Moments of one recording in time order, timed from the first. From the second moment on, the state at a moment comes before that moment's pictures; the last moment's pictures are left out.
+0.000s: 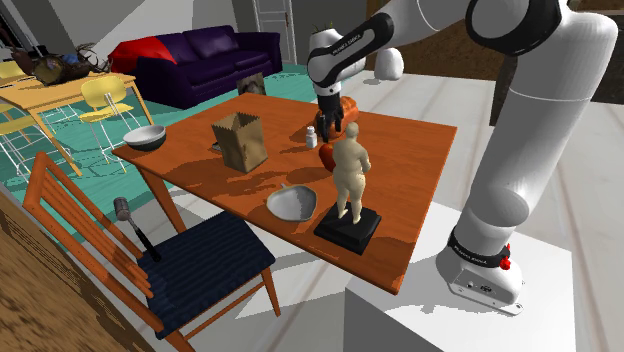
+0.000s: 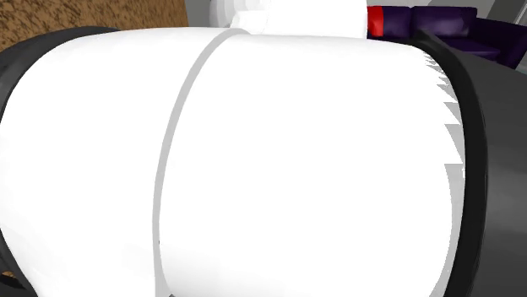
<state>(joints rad) -0.04 0.03 -0.13 -2.06 -0.03 2.01 -0.26</state>
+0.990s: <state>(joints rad) -0.04 0.04 -0.13 -2.10 -0.03 2.06 -0.26</state>
